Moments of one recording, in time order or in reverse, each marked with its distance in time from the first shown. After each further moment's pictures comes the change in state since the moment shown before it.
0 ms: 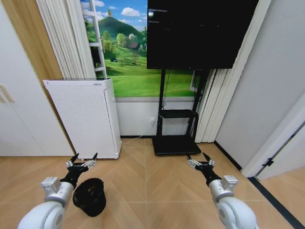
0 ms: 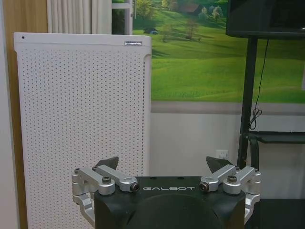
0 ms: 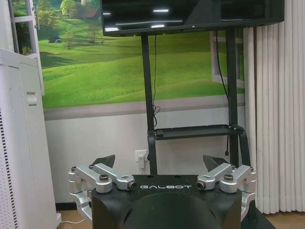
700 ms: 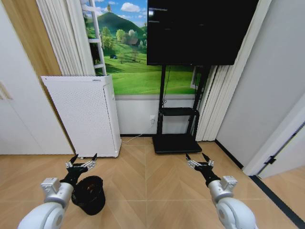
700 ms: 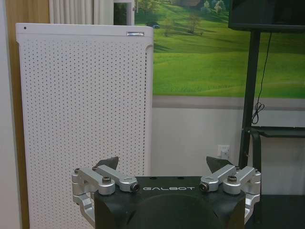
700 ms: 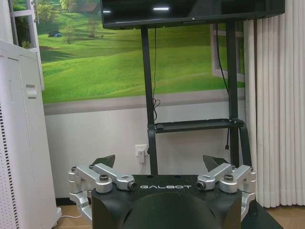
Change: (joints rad) left arm 0.004 -0.007 -0.001 -0.001 0.003 0.001 -0.003; right arm -0.004 -0.002 -0.002 0.000 0.003 0.002 0.002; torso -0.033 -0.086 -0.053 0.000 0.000
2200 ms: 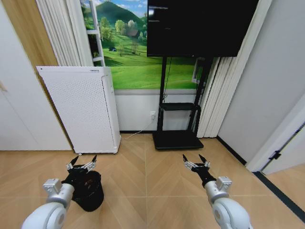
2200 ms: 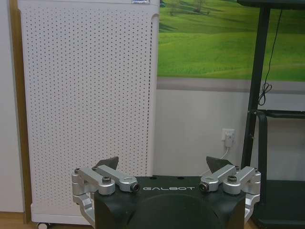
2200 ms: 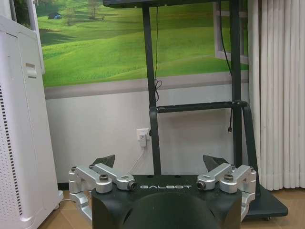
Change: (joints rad) left arm -0.003 -0.007 0.011 0.052 0.008 -0.021 0.005; right arm 0.002 0.010 -0.031 -0.021 -0.021 0.005 0.006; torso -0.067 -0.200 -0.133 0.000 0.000
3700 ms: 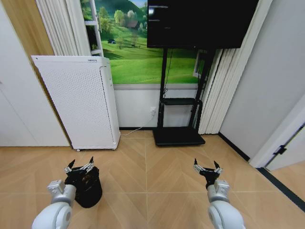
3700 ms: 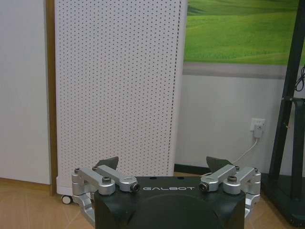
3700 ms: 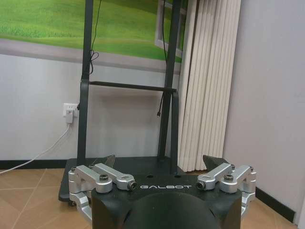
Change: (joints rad) left arm -0.031 -0.077 0.025 0.059 0.067 -0.037 -0.073; right arm -0.019 0.048 -0.009 -0.052 -0.214 0.034 0.259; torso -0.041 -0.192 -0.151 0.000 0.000
